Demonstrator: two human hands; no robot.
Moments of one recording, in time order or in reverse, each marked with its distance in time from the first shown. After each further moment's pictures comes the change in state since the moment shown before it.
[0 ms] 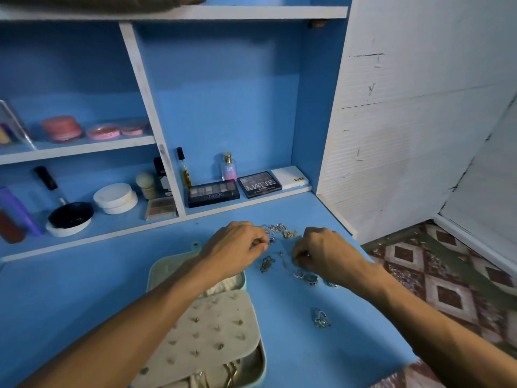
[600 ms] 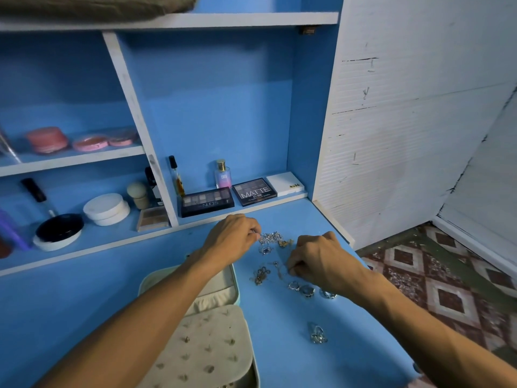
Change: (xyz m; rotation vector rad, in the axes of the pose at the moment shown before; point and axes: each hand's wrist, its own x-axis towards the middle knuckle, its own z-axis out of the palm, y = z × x) left_hand 0.049 -0.018 0.011 -0.004 0.051 -0.101; right_hand 0.005 0.014 0.005 -0.016 0.040 -0.103
